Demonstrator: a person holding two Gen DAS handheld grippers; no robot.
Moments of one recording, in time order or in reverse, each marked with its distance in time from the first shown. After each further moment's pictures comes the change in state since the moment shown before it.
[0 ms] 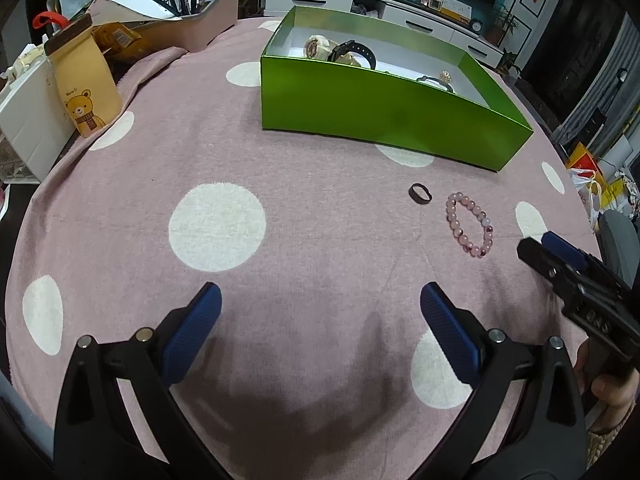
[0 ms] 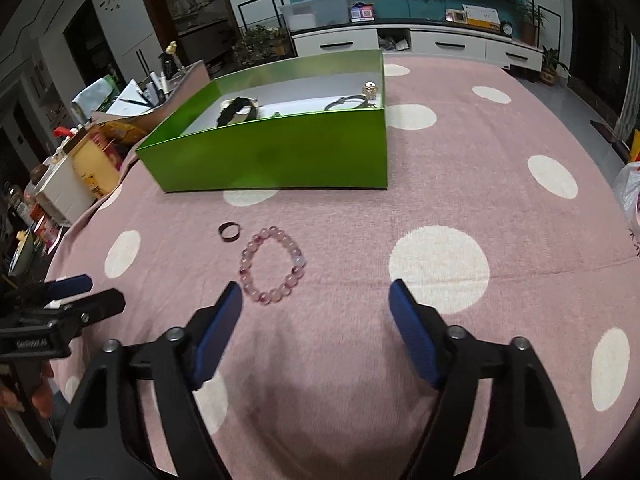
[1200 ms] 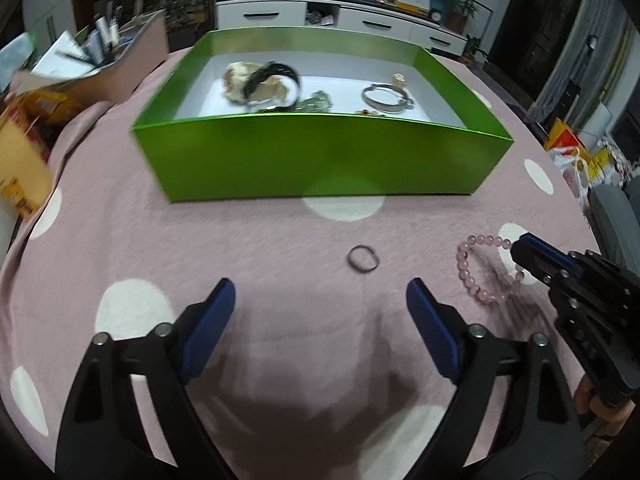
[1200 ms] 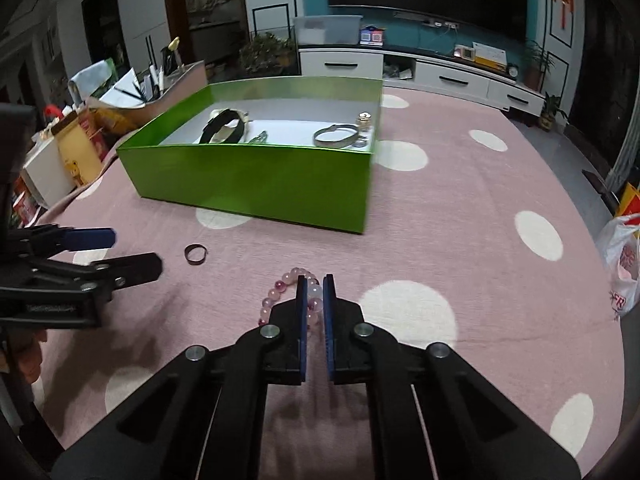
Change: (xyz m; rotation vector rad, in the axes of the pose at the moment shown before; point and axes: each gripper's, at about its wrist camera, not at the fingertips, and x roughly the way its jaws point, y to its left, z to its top) left arm 0.042 -0.059 0.047 0.158 -0.040 -0.058; right arm -0.001 -0.011 0.014 -0.133 -0.075 -0.078
